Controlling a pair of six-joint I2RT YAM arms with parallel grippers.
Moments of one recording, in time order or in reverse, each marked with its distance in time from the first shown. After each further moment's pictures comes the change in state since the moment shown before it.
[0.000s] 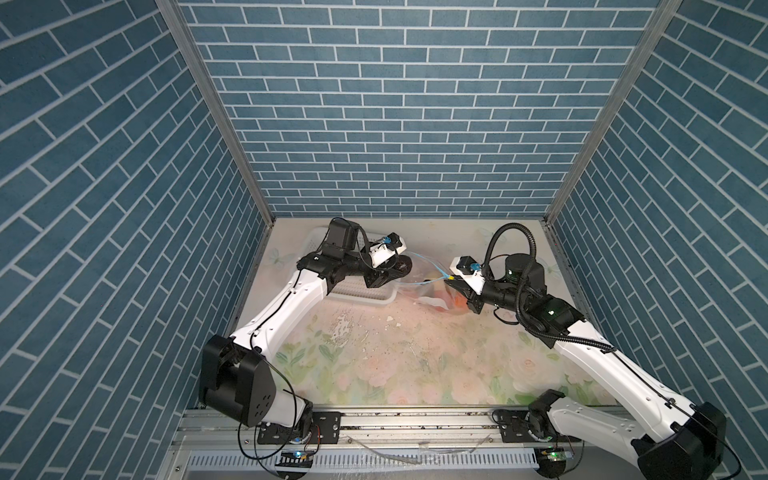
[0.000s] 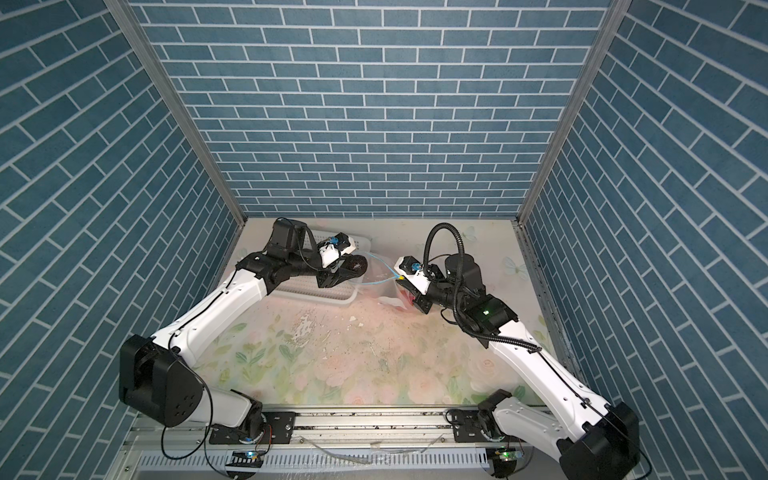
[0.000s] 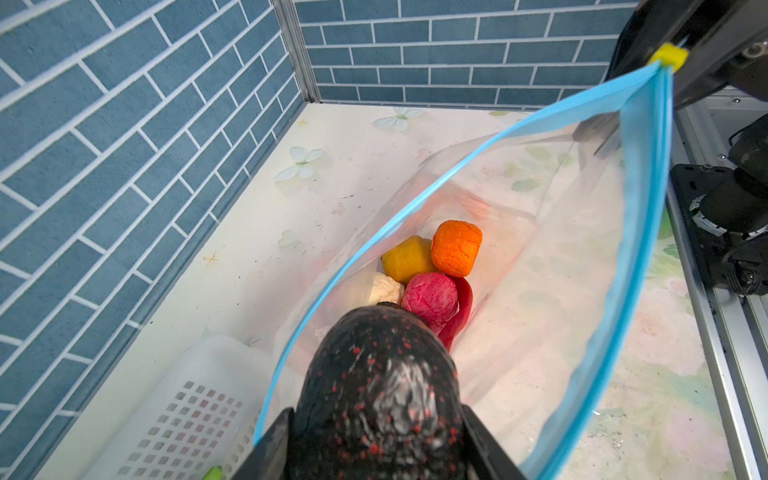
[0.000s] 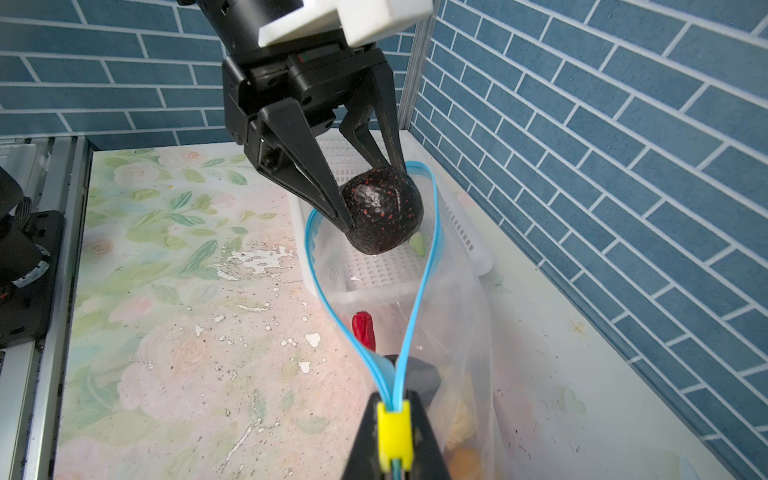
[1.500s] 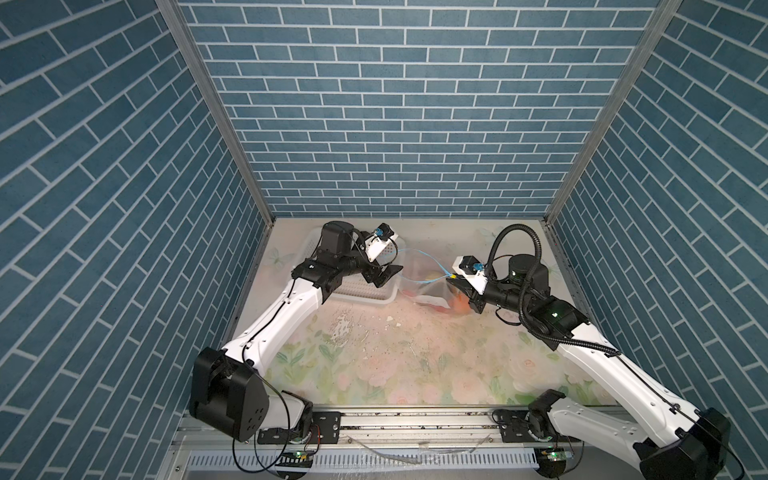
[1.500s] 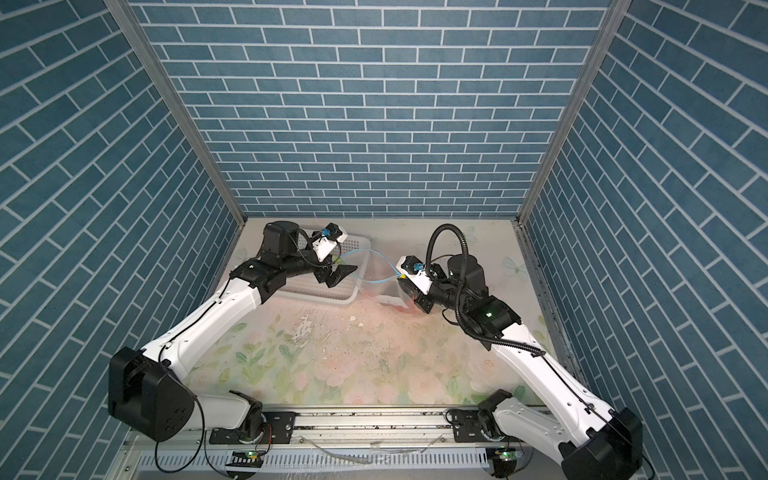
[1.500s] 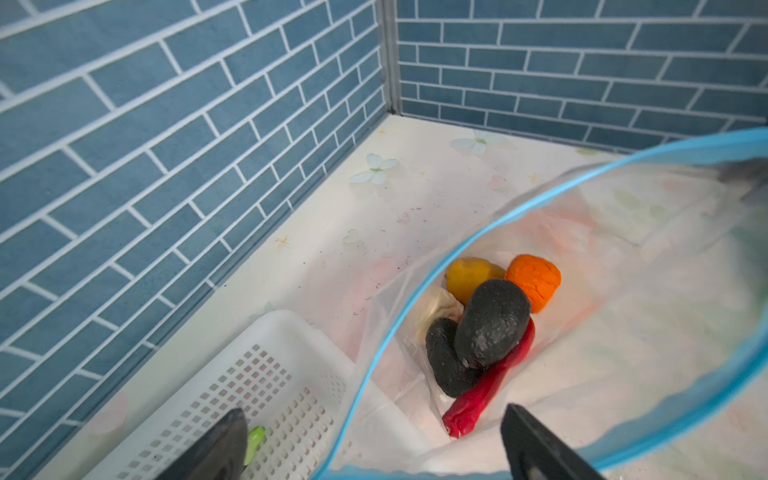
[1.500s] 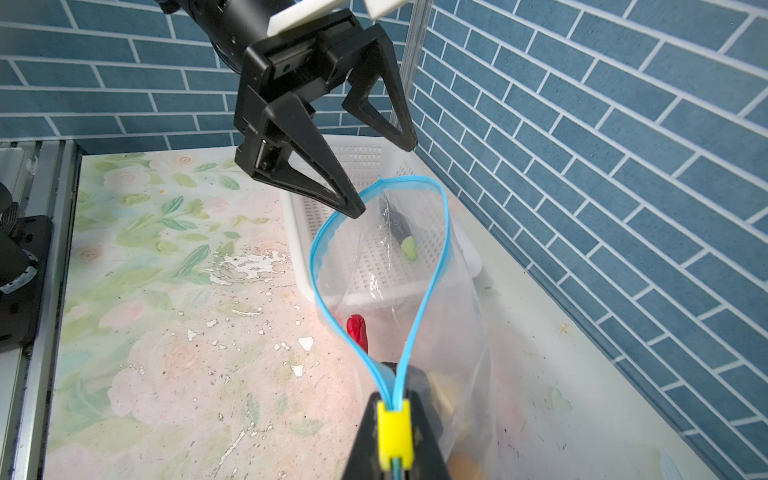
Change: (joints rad) left arm 0.006 -0.100 -0.108 0.212 -0.192 -0.254; right arm 0.000 -0.029 0.000 0.000 0.019 0.000
